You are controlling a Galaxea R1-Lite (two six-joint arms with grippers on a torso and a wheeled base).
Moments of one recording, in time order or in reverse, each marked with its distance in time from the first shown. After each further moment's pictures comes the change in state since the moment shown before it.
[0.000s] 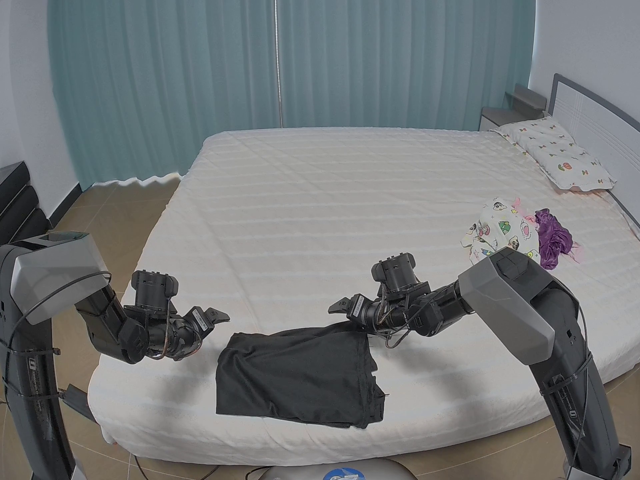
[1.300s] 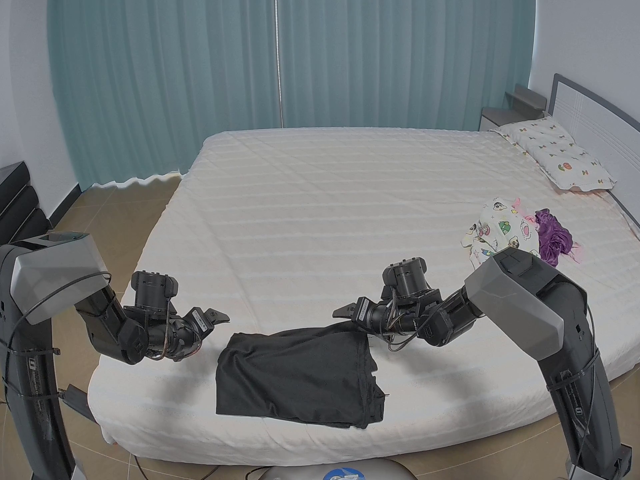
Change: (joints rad) left arm 0.001 0.000 0.005 -0.002 -0.001 0.000; right arm -0.014 -0.046 0.177 -0.218 0.091 -0.027
